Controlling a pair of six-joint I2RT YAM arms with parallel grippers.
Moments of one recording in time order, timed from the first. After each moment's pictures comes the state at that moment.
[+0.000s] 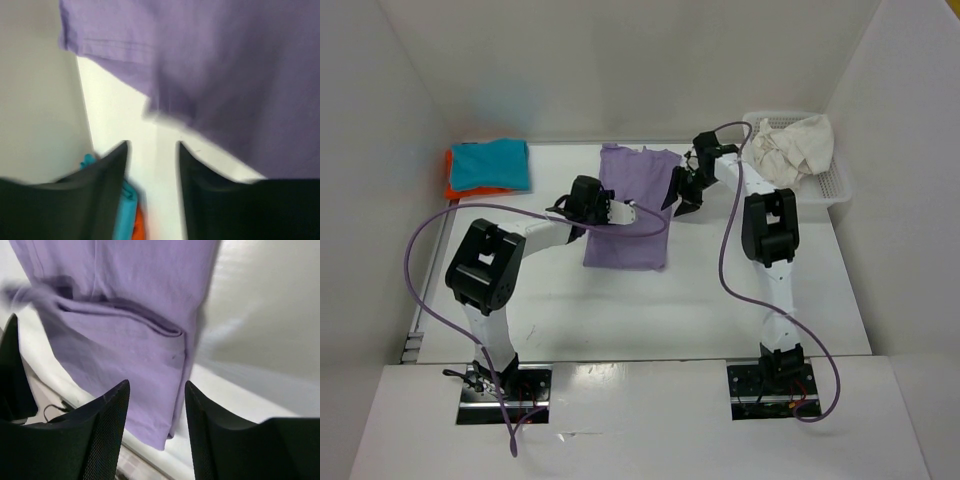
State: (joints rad) left arm -0.41 1.88 1.15 0.07 -0.04 1.21; right arm 0.24 2.36 2.01 -0.89 -0.52 0.43
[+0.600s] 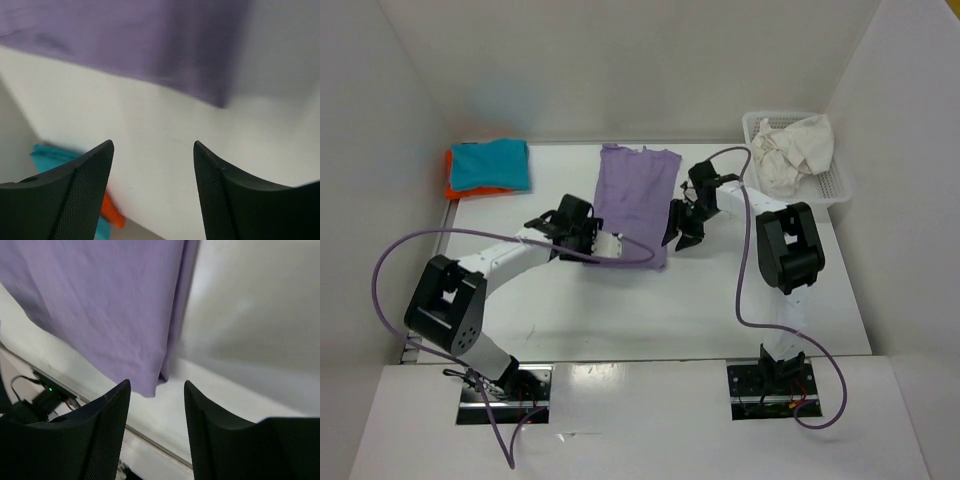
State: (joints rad) left arm -0.45 1.59 1.02 -0.35 -0.04 1.22; right arm 0.31 2.02 1.47 -0.71 -0.48 0.45
